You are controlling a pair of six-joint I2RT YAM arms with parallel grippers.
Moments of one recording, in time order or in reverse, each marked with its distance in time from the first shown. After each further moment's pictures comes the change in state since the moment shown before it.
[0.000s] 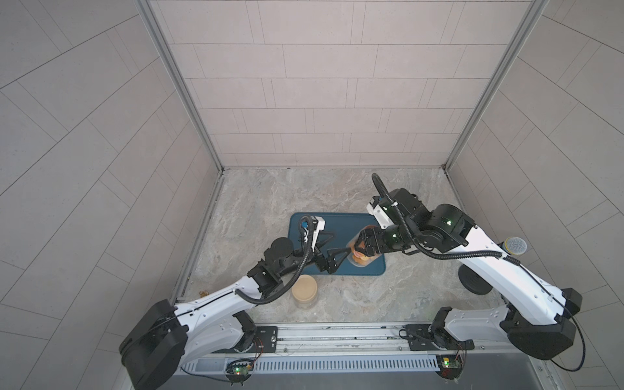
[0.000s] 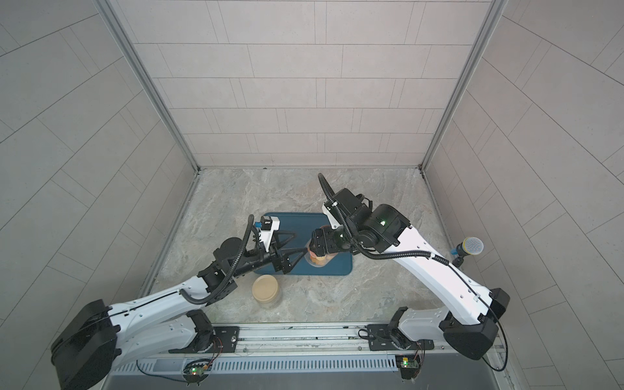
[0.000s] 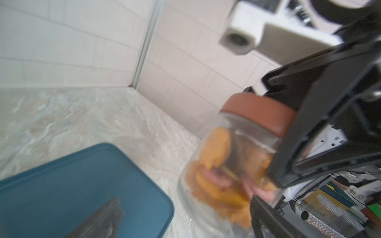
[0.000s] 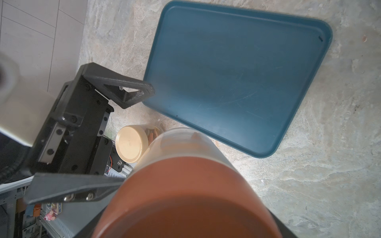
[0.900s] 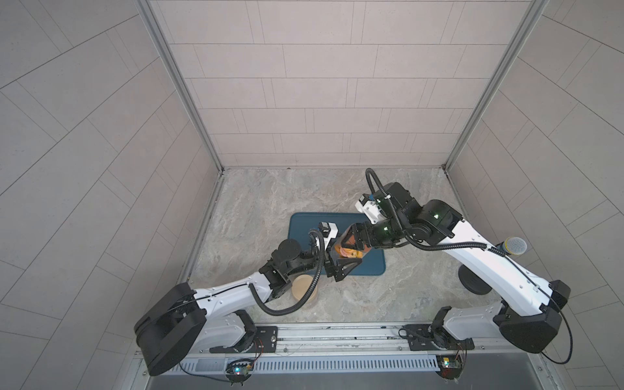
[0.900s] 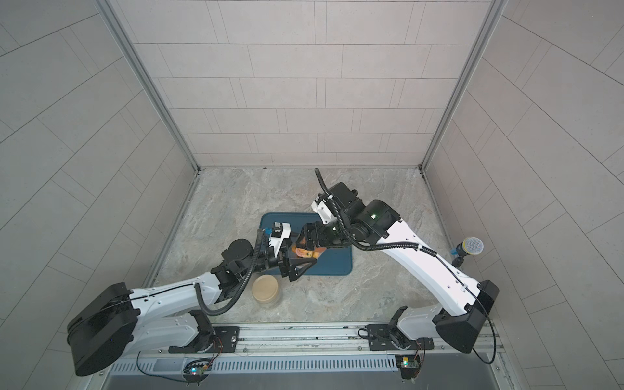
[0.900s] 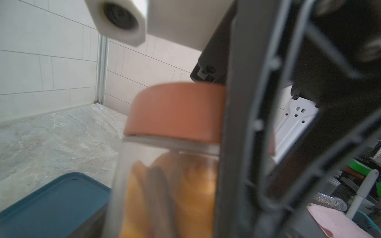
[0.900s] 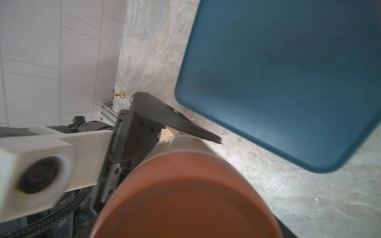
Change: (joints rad) left arm -0.043 0.114 0.015 0.137 0.116 0.095; right arm -0.029 0.052 -0.011 0.152 -0.219 0.046
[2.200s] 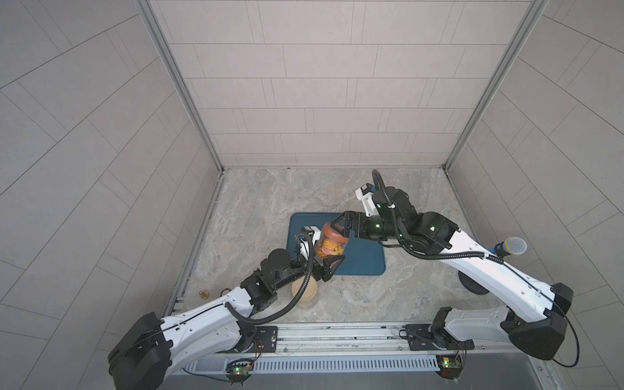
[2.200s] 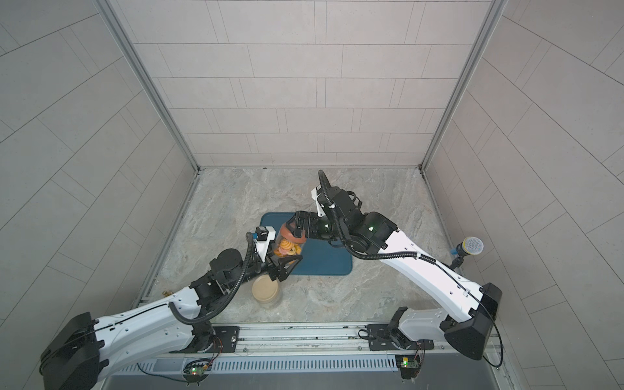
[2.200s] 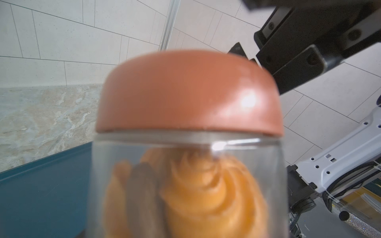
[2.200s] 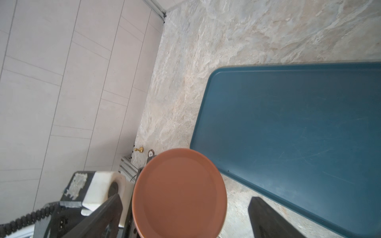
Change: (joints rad) left arm -0.001 -0.288 -0.106 -0.314 -0.316 -0.022; right arm 0.050 -0.058 -0.165 0.401 0.220 0.201
